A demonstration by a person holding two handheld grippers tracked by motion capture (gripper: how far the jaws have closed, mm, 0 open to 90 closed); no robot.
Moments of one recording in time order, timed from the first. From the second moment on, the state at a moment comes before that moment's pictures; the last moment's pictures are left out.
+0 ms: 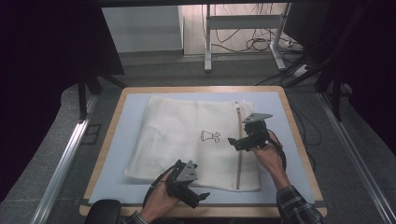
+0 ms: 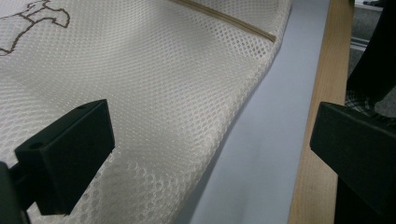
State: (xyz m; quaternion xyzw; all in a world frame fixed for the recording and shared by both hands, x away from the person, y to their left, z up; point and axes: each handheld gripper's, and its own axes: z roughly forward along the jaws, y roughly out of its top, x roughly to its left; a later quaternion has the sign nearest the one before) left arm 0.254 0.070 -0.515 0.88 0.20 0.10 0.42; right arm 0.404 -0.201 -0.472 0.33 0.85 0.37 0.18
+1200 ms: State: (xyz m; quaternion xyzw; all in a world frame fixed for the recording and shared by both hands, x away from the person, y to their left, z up) left arm 0.259 0.104 -0.510 0.86 0.25 0.13 0.43; right arm 0.342 -0.214 -0.487 0.31 0.86 0.39 0.15
